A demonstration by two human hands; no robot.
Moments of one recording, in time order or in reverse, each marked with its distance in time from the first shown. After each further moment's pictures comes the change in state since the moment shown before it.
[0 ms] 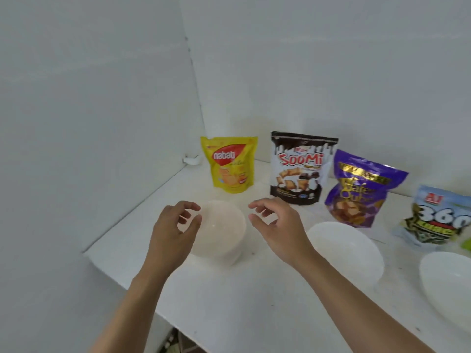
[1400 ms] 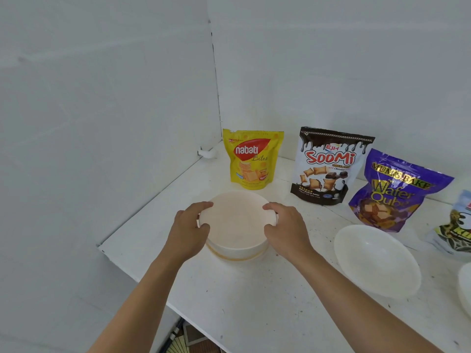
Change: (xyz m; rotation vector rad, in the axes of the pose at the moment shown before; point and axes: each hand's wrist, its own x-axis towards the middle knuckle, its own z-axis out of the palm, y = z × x) left_hand 0.038 -0.055 -0.013 0.036 -0.218 -0.112; right_hand 0.025 -0.002 0.065 -0.289 -0.089 0.342
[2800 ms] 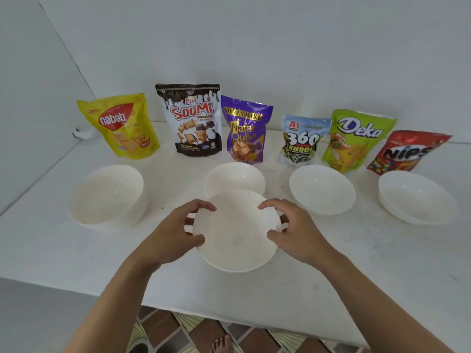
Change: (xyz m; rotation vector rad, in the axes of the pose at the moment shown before) left_hand -0.132 0.127 0.153 -0.207 -0.645 0.136; right_hand -0.188 0.192 -0.177 0.198 0.042 0.053
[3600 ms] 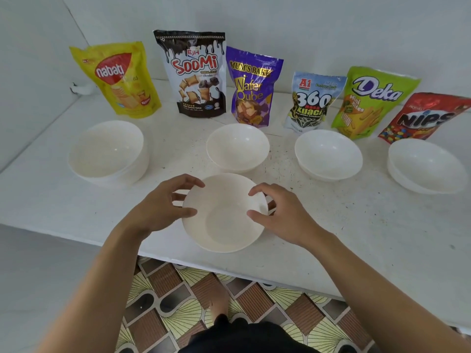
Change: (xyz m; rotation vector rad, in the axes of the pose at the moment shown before) left_hand -0.018 -0.037 -0.007 0.027 0.005 -0.080; right_hand -0.019 0.019 0.030 -0.113 -0.124 -0.009
